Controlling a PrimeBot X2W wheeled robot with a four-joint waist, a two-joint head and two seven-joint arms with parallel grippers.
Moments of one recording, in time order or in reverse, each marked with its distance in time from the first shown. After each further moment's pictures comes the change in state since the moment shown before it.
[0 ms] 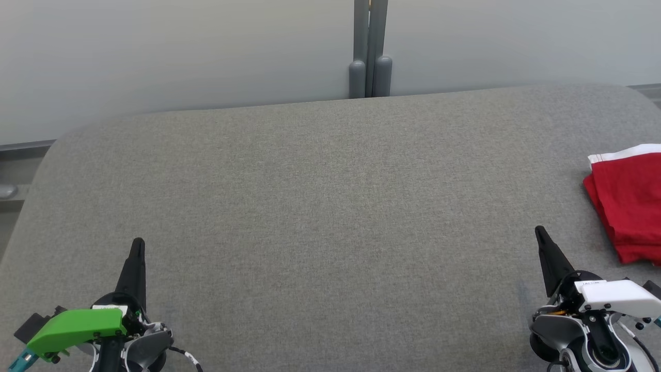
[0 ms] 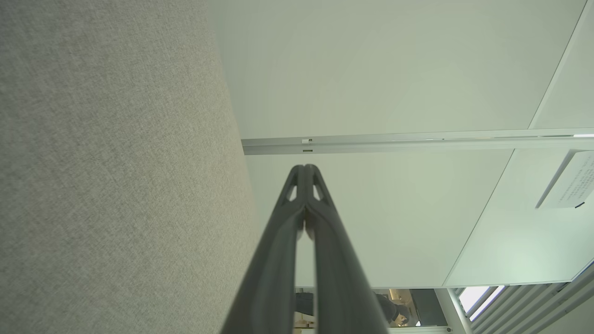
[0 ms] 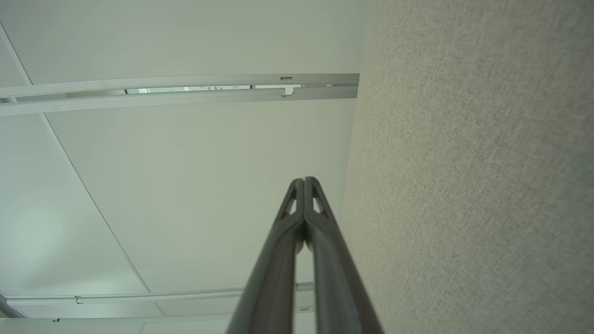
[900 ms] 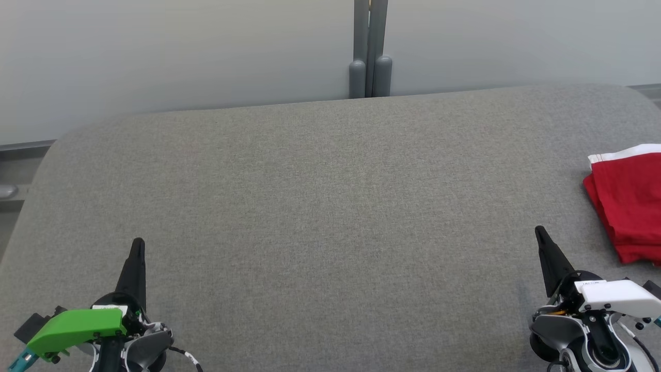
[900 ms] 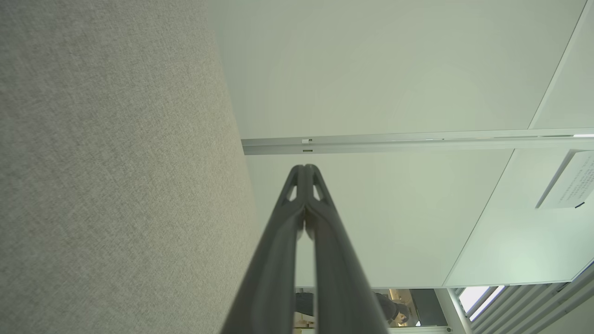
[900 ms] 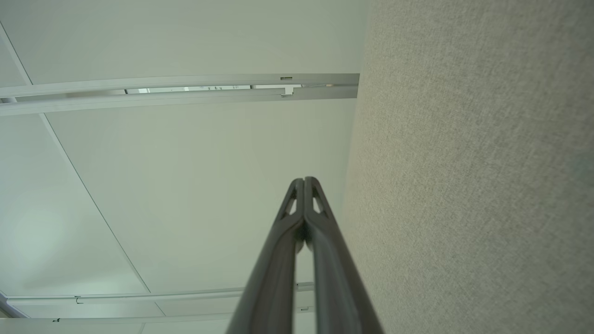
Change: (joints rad) left arm 0.000 0.000 0.000 0.000 0.000 0.000 0.000; right arm 0.000 0.000 0.000 0.000 0.000 0.000 0.000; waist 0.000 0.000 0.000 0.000
